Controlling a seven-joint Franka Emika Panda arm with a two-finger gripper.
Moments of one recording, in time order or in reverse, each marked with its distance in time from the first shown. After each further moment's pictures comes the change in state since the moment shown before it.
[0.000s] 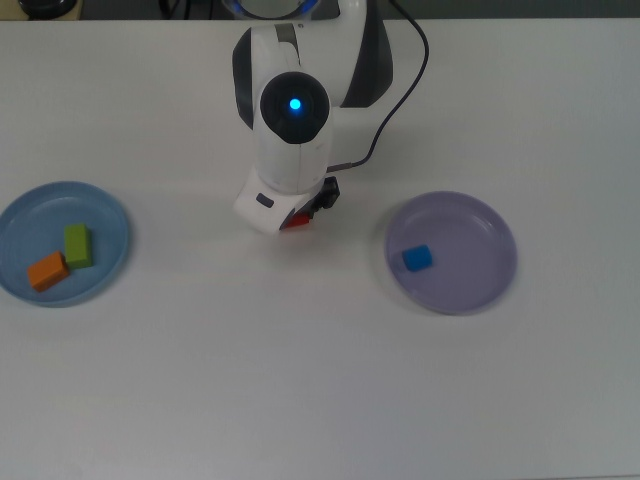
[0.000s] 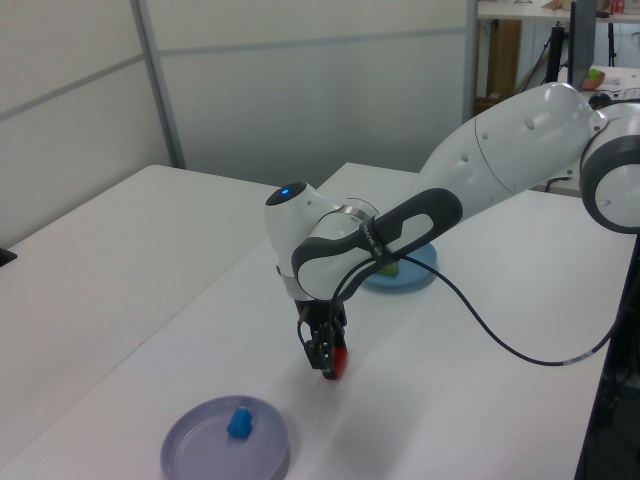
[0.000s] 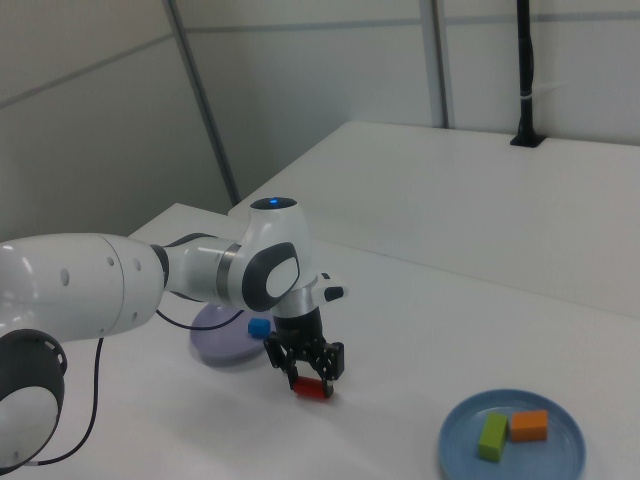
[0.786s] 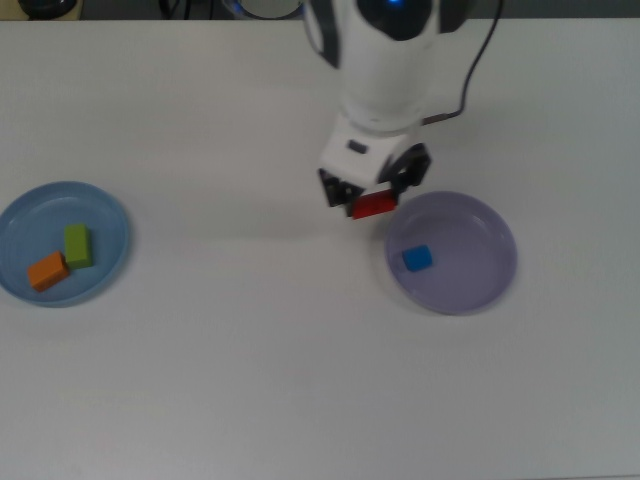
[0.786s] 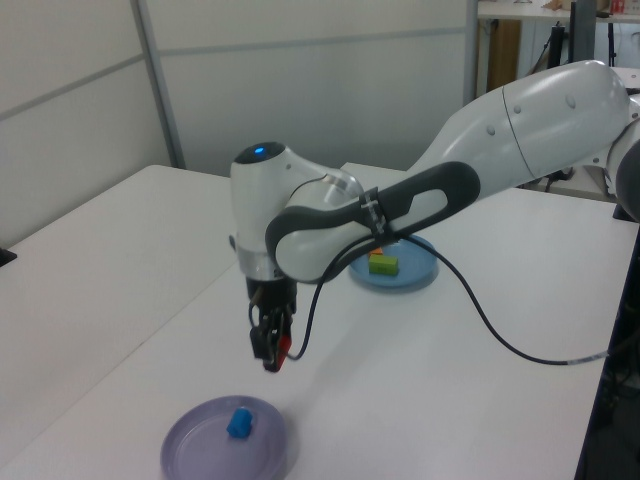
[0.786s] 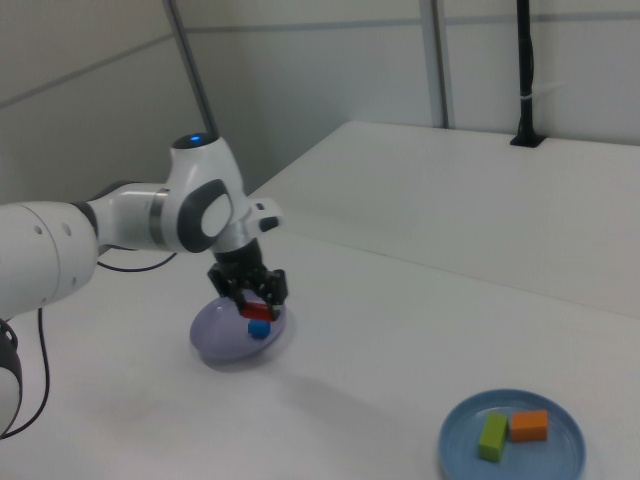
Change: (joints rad) arm 0.078 -0.092 0.107 0.087 0.028 0.011 0.109
